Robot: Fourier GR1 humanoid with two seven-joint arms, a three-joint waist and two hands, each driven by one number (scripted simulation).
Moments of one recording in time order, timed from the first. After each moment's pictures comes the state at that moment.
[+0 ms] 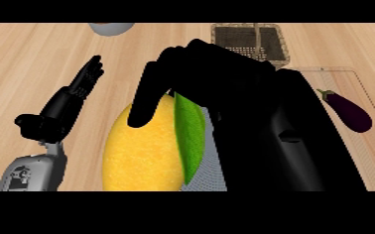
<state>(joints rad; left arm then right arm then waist) -0.19 0.18 0.07 -1.58 -0.07 -0.23 0.03 -0.97 -0.01 0.42 -2.10 0.63 0.11 1.15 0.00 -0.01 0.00</state>
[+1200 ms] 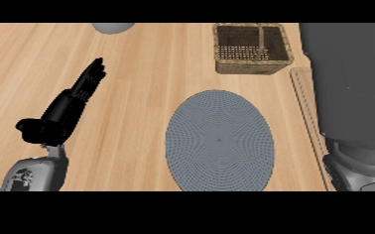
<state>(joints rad) -0.18 0.17 0.07 -1.58 -0.08 -0.24 0.02 -1.28 -0.16 -0.10 -1.34 0.72 -0.02 0.87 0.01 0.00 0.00</state>
